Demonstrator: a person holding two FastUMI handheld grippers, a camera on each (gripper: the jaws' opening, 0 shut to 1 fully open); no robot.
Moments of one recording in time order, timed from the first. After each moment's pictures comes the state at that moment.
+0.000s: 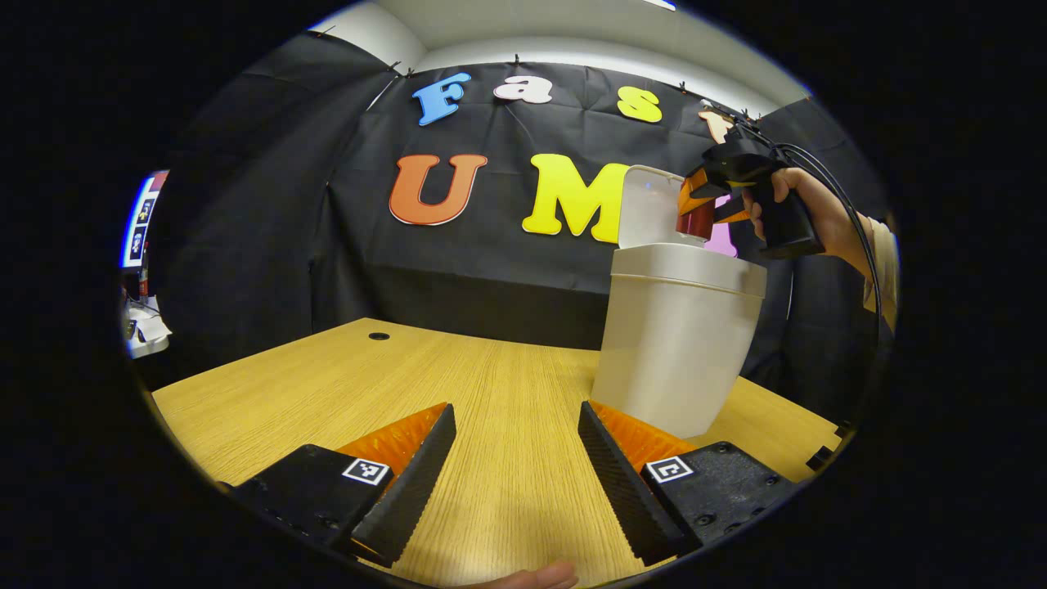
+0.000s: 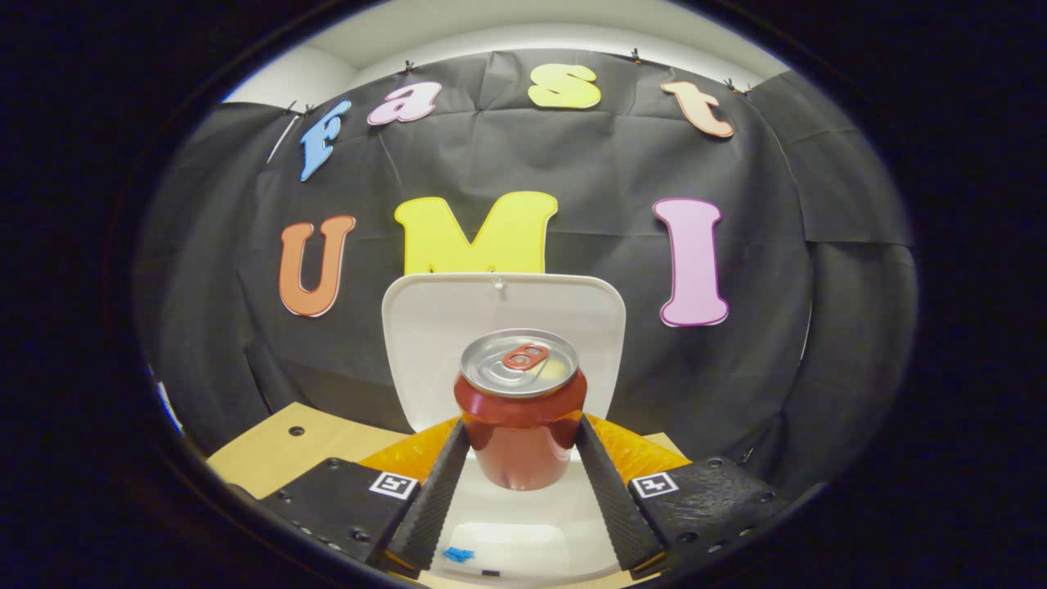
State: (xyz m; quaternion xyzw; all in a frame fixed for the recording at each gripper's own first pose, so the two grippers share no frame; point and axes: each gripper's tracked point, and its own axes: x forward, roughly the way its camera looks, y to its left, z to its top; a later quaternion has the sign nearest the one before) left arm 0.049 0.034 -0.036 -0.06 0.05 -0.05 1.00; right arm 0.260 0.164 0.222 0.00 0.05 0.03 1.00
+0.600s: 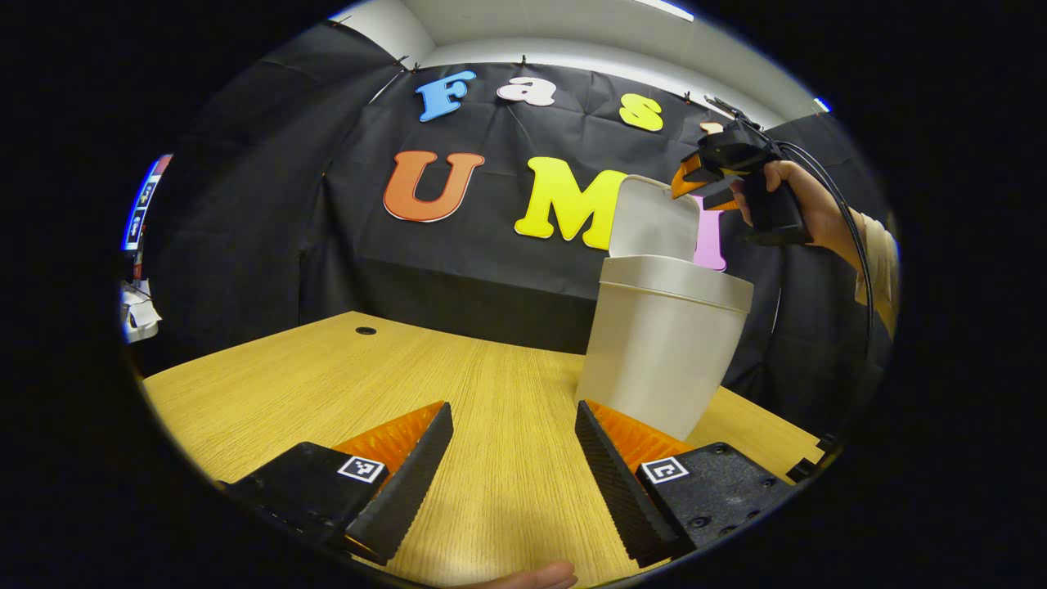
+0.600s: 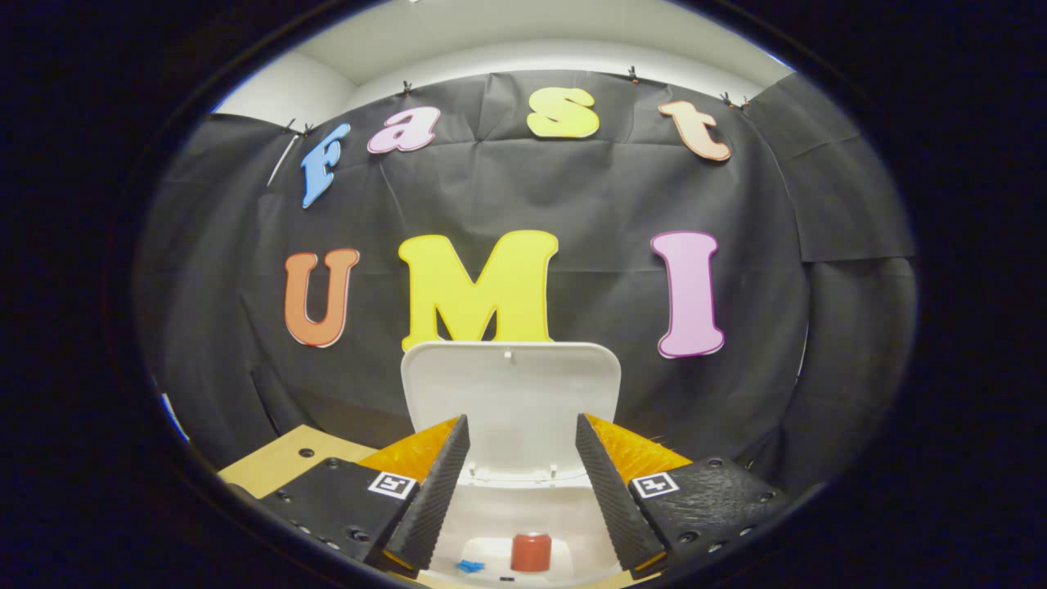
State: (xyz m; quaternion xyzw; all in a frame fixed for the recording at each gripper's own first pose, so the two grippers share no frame) left arm 0.044 0.028 -0.032 -0.08 0.05 -0.07 0.99; right arm 0.250 0.170 0.283 0.01 0.00 0.03 1.00
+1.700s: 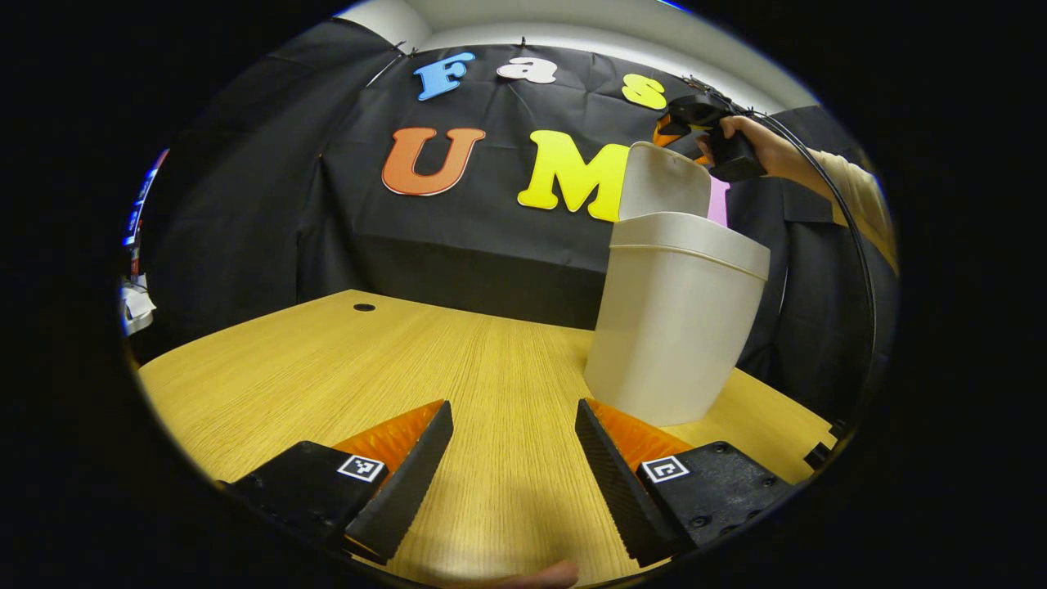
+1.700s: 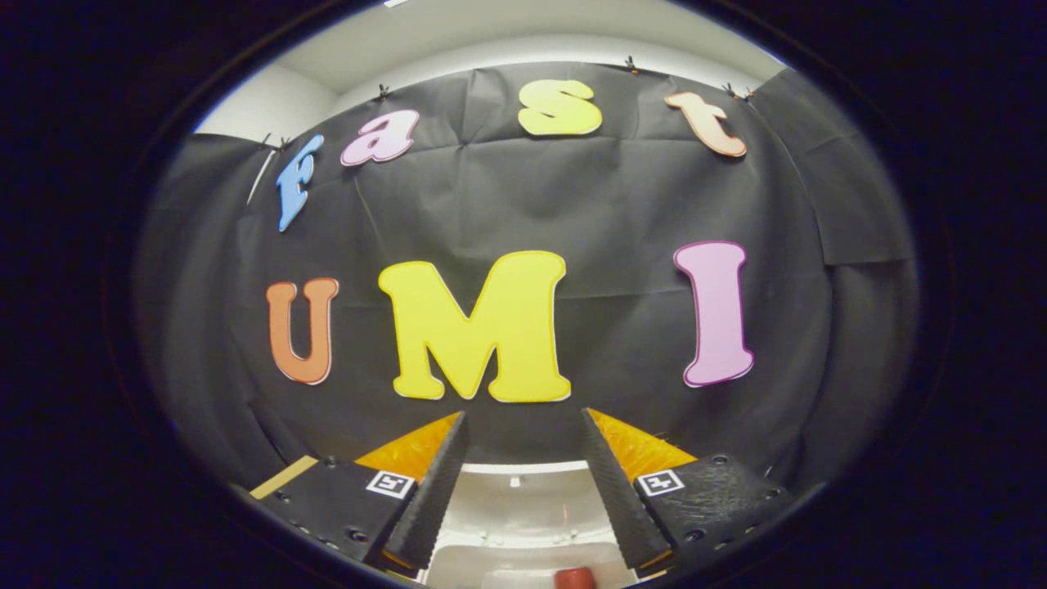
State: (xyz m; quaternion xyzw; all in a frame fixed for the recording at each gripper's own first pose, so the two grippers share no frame) left arm 0.050 0.031 -0.066 -0.08 0.08 -0.08 0.99; right arm 0.326 0.184 0.333 0.02 0.01 0.03 1.00
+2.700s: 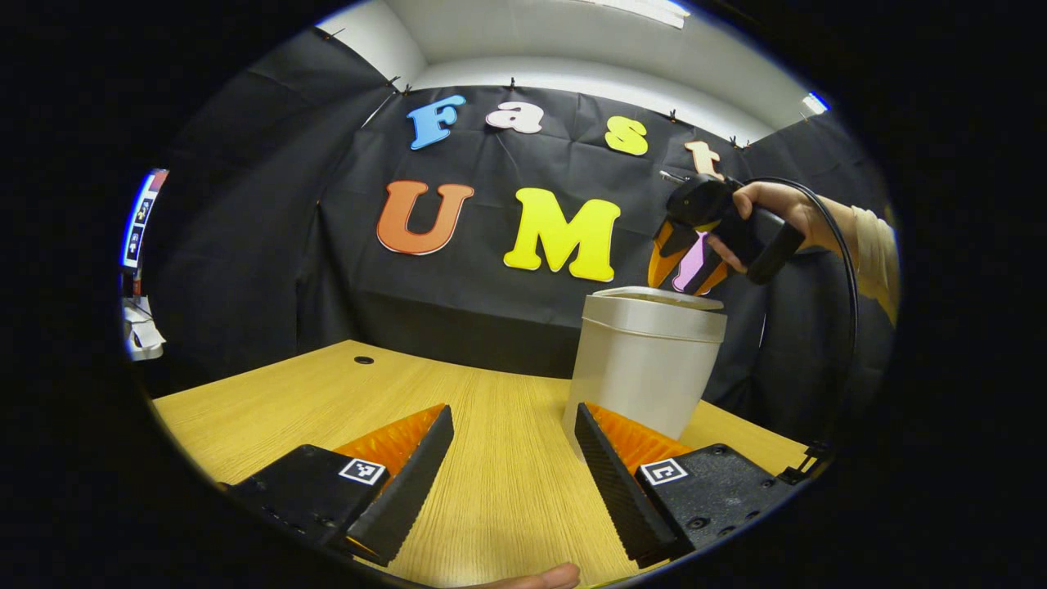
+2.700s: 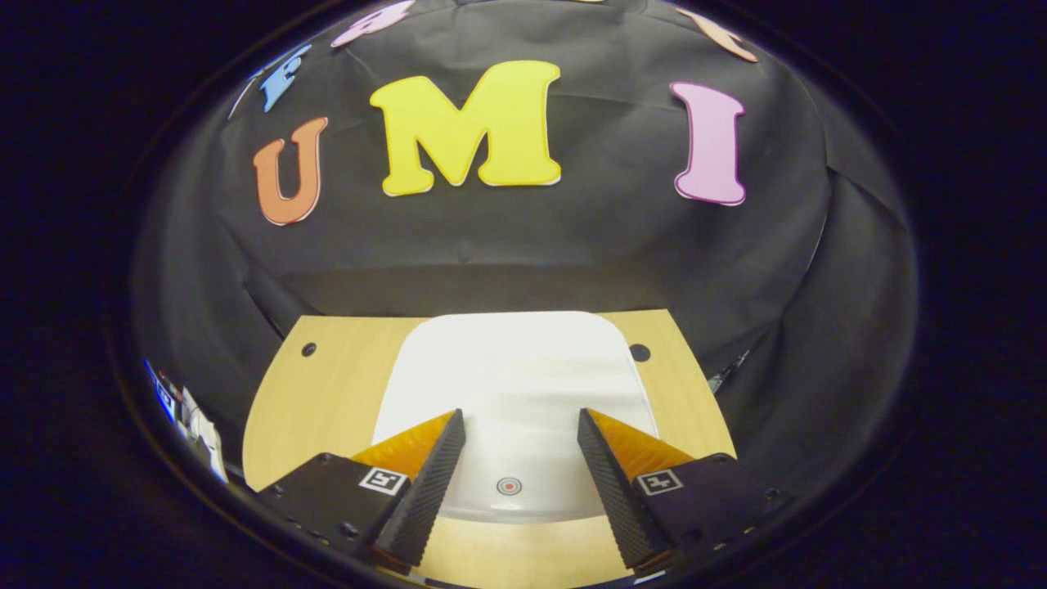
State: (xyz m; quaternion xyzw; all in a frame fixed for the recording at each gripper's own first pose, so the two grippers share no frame) left arm 0.019 0.029 0.020 -0.08 0.00 -0.09 0.99; right arm 0.216 0.170 0.158 0.00 0.34 0.01 0.94
